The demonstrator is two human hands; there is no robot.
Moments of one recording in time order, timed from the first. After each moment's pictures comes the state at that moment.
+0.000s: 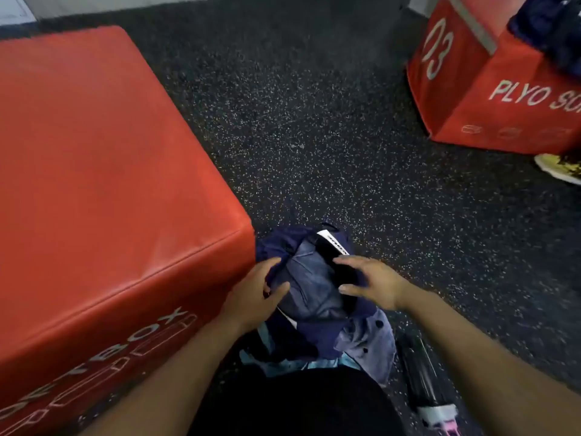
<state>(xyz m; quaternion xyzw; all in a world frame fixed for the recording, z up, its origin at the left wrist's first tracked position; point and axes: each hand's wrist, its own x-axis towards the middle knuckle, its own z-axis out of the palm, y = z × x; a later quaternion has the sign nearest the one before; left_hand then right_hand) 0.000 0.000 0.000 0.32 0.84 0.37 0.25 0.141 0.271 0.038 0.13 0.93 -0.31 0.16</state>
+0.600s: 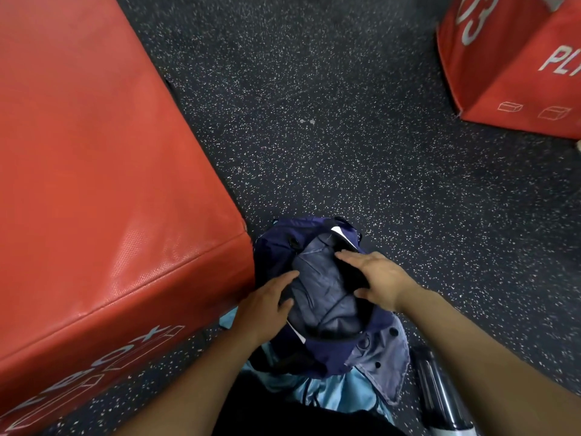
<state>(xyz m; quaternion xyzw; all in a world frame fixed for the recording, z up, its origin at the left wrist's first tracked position) -0.009 0.039 -0.092 0.32 0.84 0.31 0.32 0.096 0.303 -0.038 0.13 0.95 -0.15 0.25</state>
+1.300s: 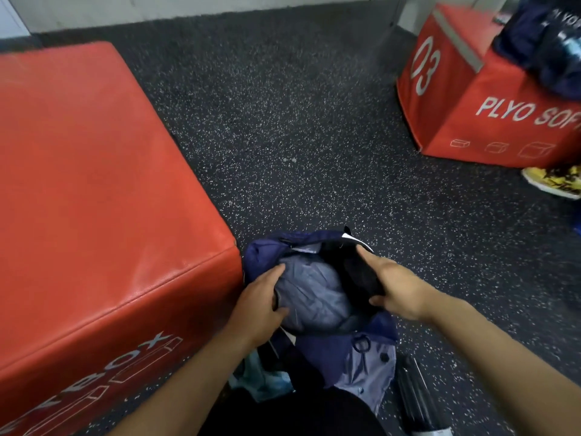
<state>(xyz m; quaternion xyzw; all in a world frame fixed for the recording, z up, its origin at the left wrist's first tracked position) 0.002 0.044 -0.001 0.34 0.84 0.36 0.23 0.146 0.313 0.064 0.19 0.94 -0.19 0.19</state>
